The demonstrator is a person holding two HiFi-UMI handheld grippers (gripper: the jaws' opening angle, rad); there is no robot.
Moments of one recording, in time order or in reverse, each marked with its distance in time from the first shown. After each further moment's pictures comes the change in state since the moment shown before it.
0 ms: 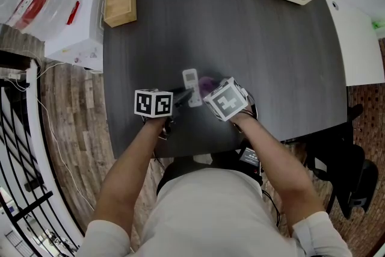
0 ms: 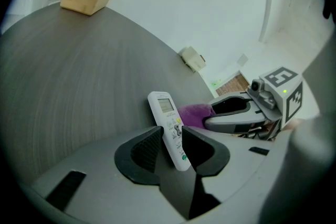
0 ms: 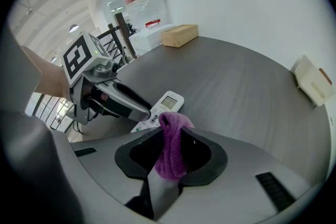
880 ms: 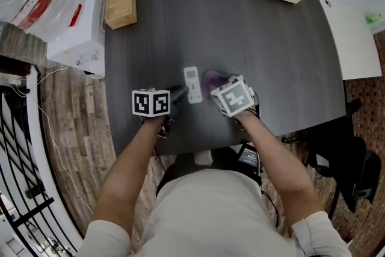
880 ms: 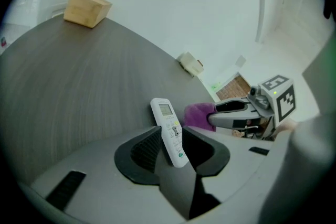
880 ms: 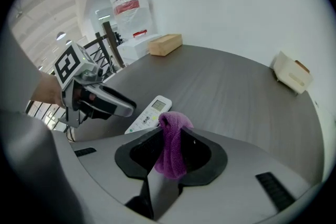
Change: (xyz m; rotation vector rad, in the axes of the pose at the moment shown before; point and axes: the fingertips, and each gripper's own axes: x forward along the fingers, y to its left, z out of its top) left arm -0.019 -0.004 0.005 0.037 -0.059 0.015; right arm -0.023 -0.018 -0.011 0.115 -0.079 -0.117
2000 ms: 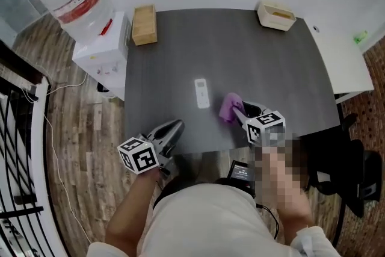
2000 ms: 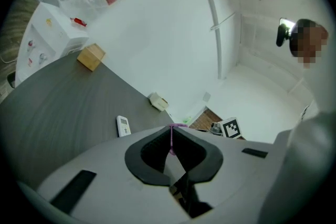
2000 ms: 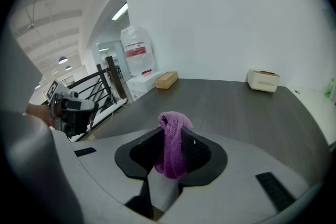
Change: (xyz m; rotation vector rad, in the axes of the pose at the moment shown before) left arm -0.173 -0.120 -0.043 0.036 -0.468 -0.252; right arm -0.138 0.031 -0.030 0.127 -0.363 -0.027
